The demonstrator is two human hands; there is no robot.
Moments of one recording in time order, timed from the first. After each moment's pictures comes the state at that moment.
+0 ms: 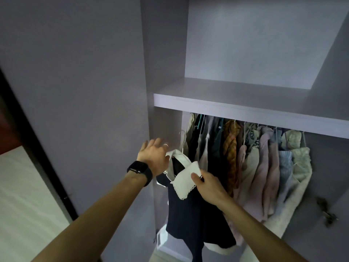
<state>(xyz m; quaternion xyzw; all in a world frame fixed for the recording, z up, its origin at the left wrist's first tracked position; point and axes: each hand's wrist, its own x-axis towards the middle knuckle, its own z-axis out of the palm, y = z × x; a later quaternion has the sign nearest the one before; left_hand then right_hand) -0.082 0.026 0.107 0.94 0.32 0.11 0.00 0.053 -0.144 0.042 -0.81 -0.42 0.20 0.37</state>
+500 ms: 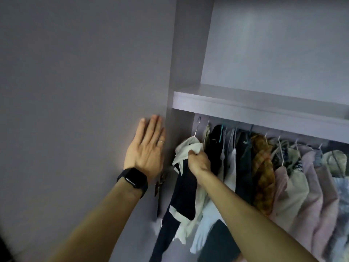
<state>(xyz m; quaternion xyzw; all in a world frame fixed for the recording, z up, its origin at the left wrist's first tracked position) -0.092 0.139 0.086 0.85 0.35 0.16 -0.36 0.096 0.104 0.023 -0.83 -0.24 0.12 0.49</state>
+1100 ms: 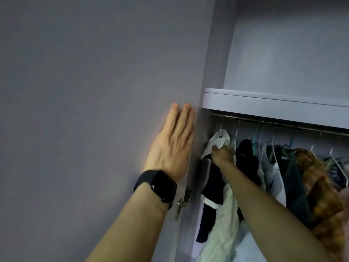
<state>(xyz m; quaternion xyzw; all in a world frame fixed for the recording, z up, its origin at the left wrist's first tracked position) -0.081 0.181 0.051 0.79 0.29 0.23 -0.49 0.207 0.234 -0.019 -0.82 -0.29 0.03 0.49</state>
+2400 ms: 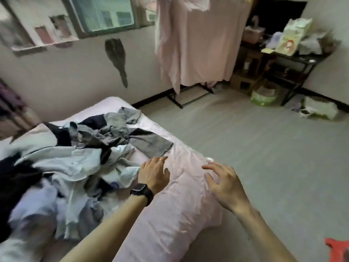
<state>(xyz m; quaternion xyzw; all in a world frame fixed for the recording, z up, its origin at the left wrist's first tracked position) -0.557 -0.455 -0.088 0.11 0.98 0.14 0.04 -0.460 -0.234 -0.045 -0.03 -0.94 0.31 0.08</state>
